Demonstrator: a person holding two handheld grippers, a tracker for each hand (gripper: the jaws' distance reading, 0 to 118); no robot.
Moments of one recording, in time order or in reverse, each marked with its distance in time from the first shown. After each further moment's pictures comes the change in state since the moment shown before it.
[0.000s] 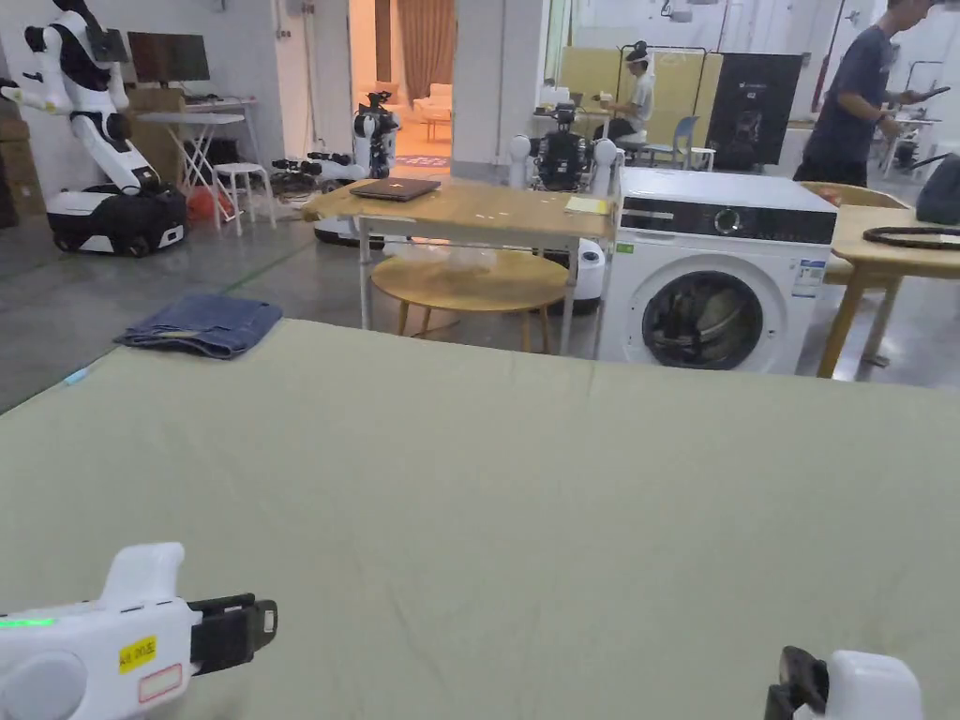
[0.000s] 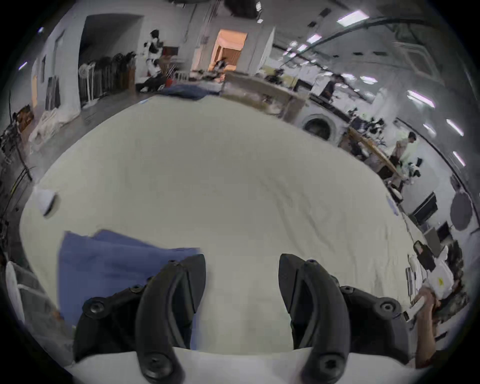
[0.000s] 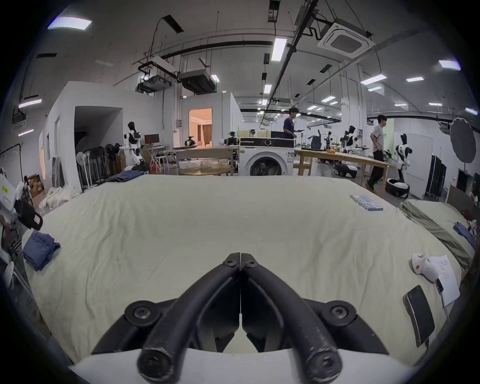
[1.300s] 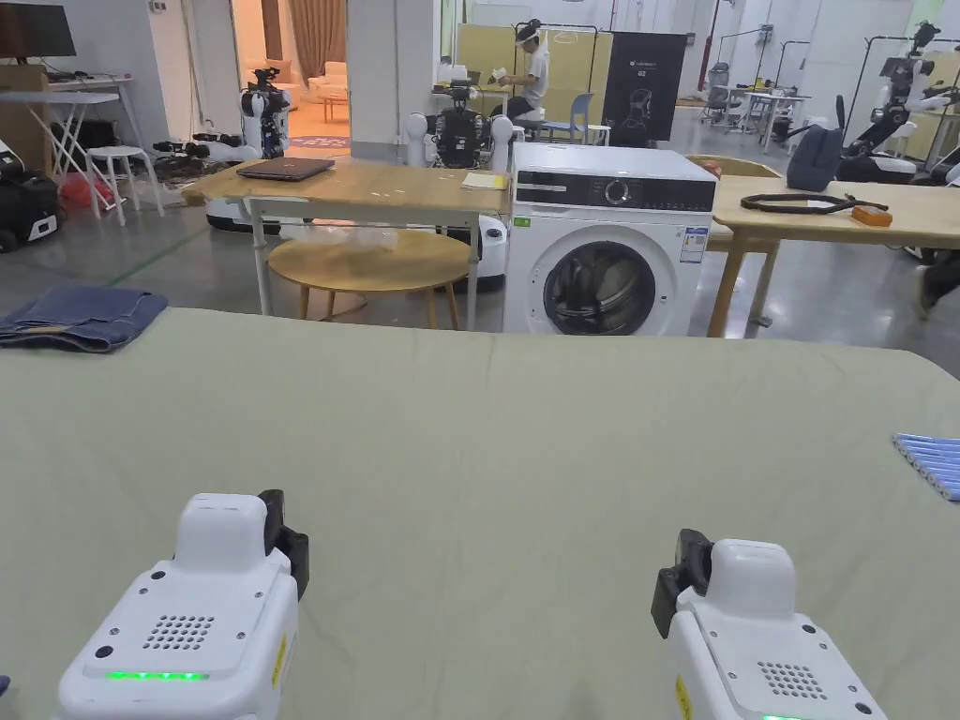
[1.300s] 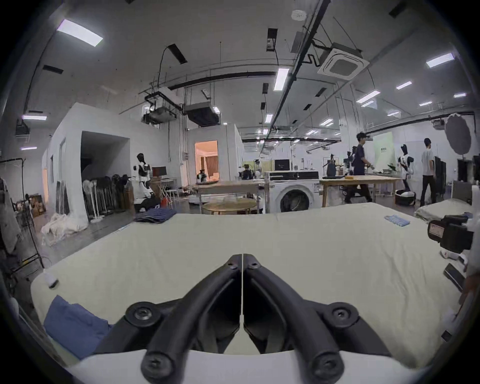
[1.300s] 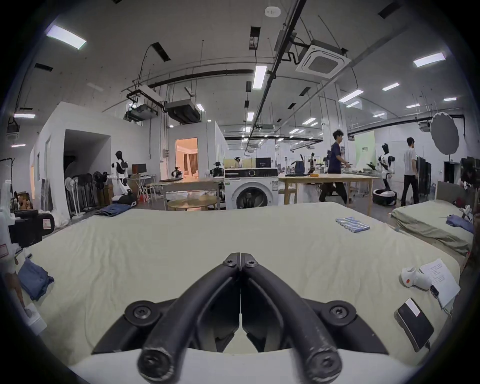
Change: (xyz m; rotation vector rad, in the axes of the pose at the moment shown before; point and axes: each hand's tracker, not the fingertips) left arm 0.168 -0.011 0.002 0.481 0.148 -0.242; right arm -0.005 0.018 0.008 0.169 -0.051 -0.051
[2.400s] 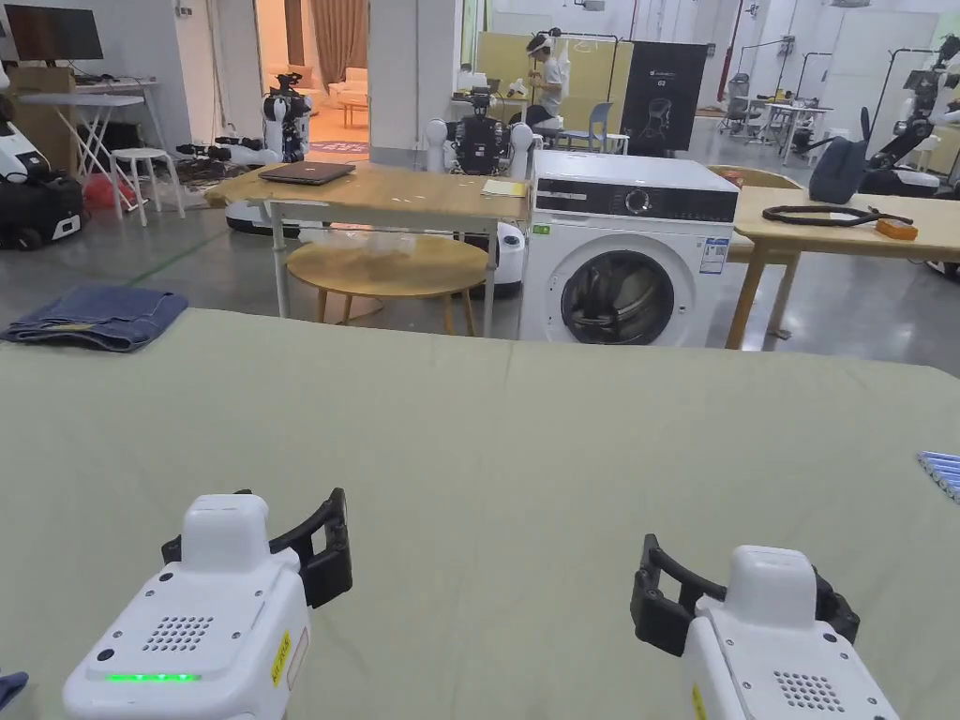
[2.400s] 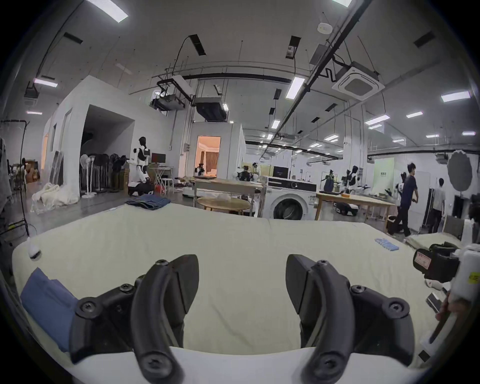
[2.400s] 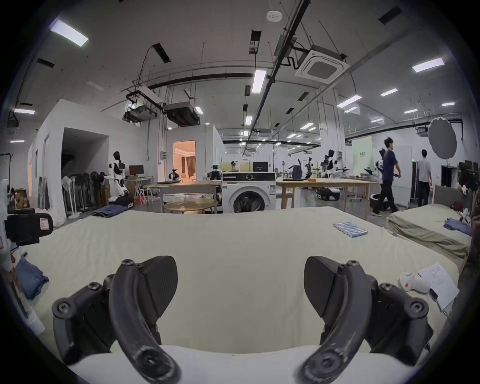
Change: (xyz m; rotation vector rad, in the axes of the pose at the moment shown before) left arm -0.013 -0.011 -0.015 0.048 -0.053 0.107; right arm -0.010 0.003 -0.007 0.036 -0.027 0.051
